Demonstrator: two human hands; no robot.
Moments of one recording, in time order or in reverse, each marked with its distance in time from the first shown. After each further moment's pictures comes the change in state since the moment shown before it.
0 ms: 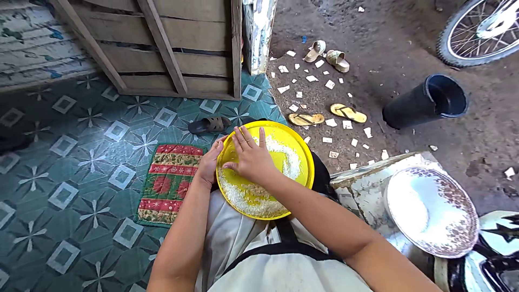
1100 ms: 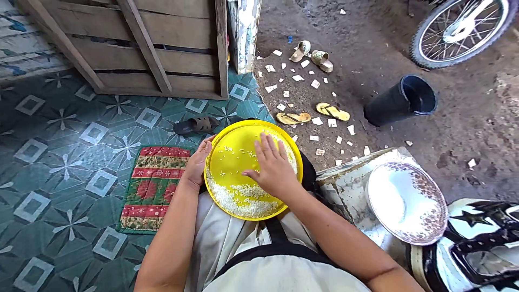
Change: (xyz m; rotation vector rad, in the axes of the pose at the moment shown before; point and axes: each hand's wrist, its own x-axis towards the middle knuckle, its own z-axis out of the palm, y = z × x) left_hand 0.002 -0.003 0.004 0.024 0.004 0.005; right_hand -0.075 0.038 -0.026 0.075 0.061 0.198
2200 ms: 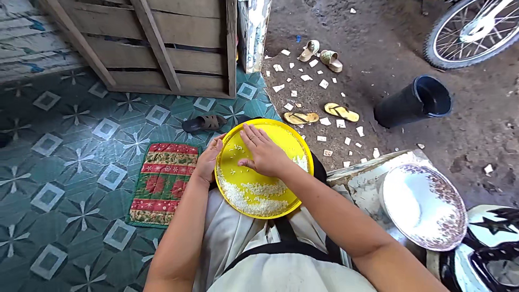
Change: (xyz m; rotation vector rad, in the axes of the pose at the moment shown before) left_hand -0.004 0.003 0.001 0.003 0.035 -0.022; right_hand 0.063 -0.005 0.016 0.043 -0.171 -0.312
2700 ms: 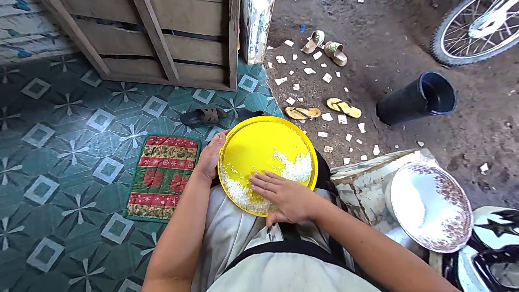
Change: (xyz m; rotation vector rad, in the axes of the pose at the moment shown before) left_hand 0.002 0.001 0.003 0.010 0.019 -0.068; right_hand -0.107 -0.014 0.007 0.203 -0.240 -0.358
